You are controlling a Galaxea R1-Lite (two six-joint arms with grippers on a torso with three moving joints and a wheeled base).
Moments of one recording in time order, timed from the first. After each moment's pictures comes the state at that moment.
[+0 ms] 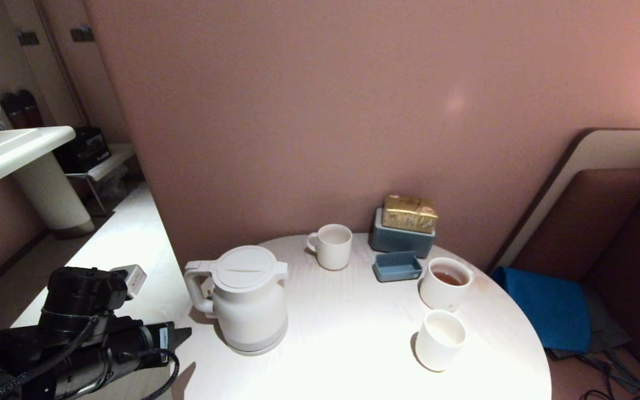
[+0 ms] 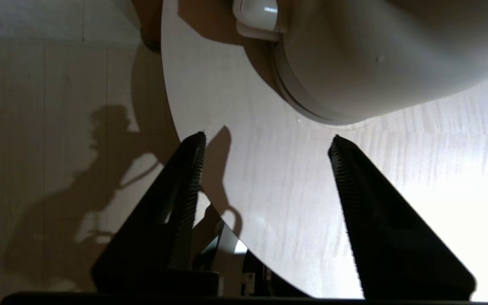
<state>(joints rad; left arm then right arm) -0.28 1.58 -0.40 -0.48 0.09 -0.33 0.01 0.00 0.00 0.00 0.00 0.00</state>
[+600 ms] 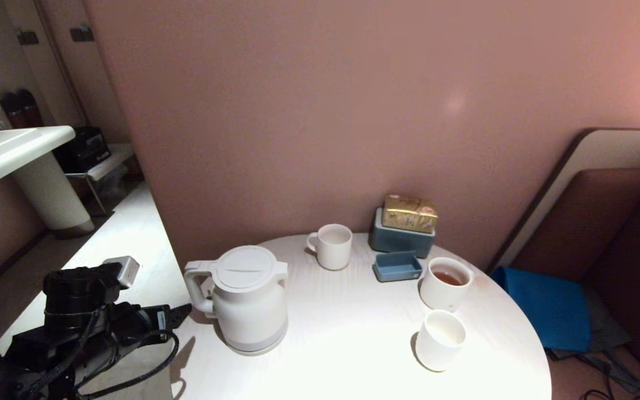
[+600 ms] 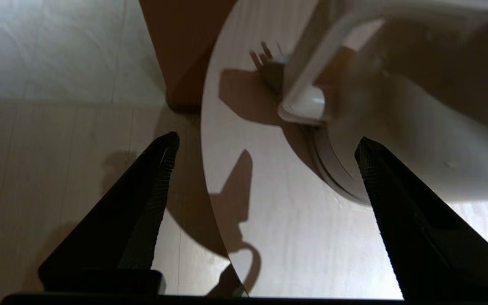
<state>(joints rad) -0.16 1.78 -0.30 -0.95 0.08 -0.23 0.01 0.00 0.00 0.00 0.00 0.00</state>
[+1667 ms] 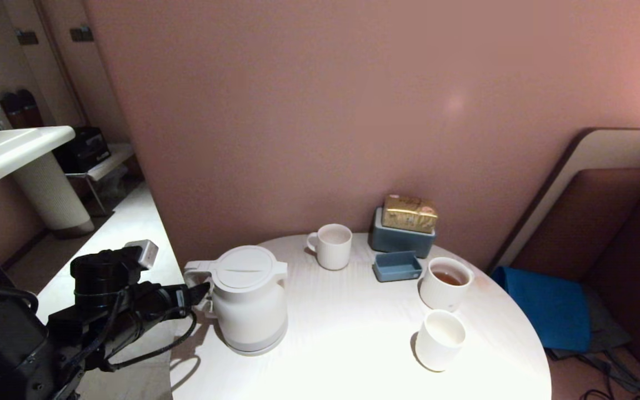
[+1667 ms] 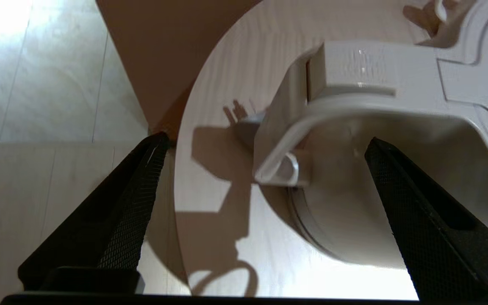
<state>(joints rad) -0.15 1.93 -0.42 -1.08 0.04 -0.20 0.01 0.00 0.00 0.00 0.00 0.00</state>
